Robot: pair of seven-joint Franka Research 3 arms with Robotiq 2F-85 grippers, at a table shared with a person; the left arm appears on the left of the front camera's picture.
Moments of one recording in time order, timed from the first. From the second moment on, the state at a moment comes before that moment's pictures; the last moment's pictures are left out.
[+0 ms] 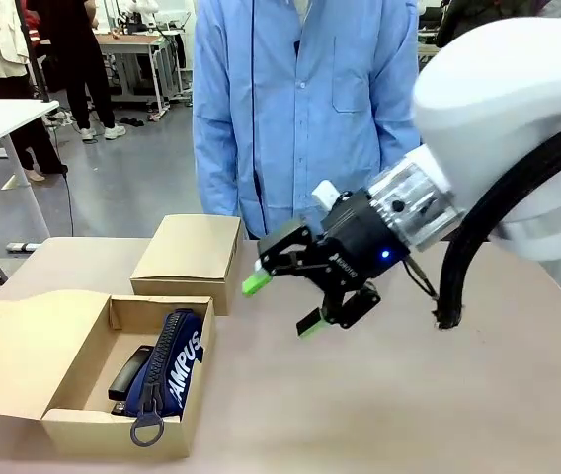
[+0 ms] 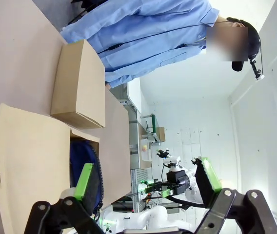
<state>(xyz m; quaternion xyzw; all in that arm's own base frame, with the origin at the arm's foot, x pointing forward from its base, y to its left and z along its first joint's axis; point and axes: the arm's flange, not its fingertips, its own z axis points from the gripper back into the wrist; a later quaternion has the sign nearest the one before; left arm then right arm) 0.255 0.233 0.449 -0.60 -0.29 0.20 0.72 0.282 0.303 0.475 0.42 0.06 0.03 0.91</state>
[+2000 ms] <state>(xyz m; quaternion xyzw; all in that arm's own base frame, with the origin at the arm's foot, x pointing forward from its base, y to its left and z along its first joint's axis) 0.255 0.233 0.449 -0.60 -0.29 0.20 0.72 0.260 -0.100 0.429 0.66 0.08 -0.06 0.75</state>
